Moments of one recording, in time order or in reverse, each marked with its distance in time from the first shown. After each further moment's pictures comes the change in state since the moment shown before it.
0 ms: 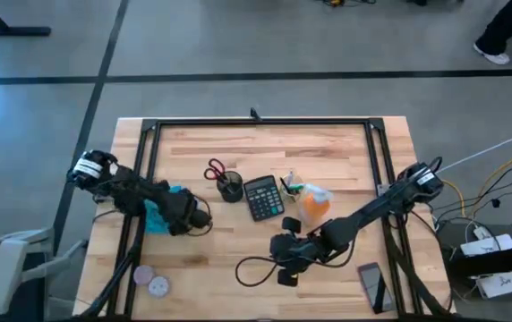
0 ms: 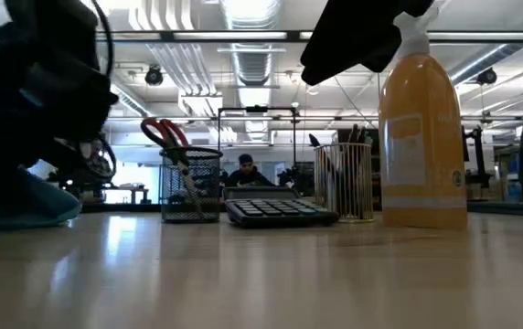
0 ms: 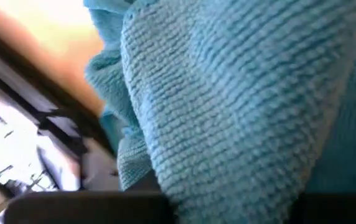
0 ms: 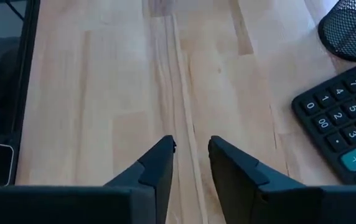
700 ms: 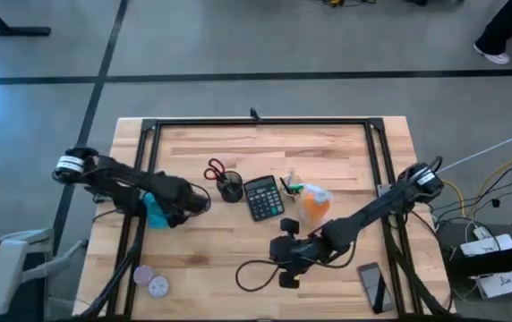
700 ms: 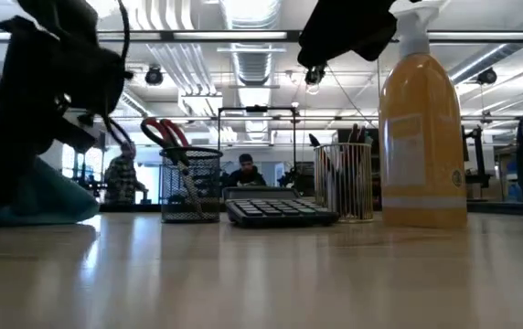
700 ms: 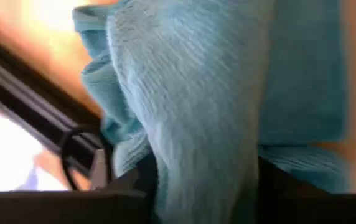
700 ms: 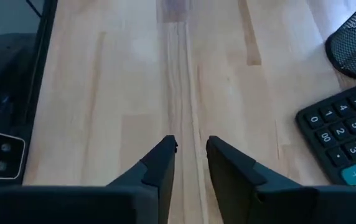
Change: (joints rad) left arm 0.084 -0.249 -0.027 0.021 0.021 0.117; right arm 0.013 -0.002 0.025 -0.009 -0.011 -0.063
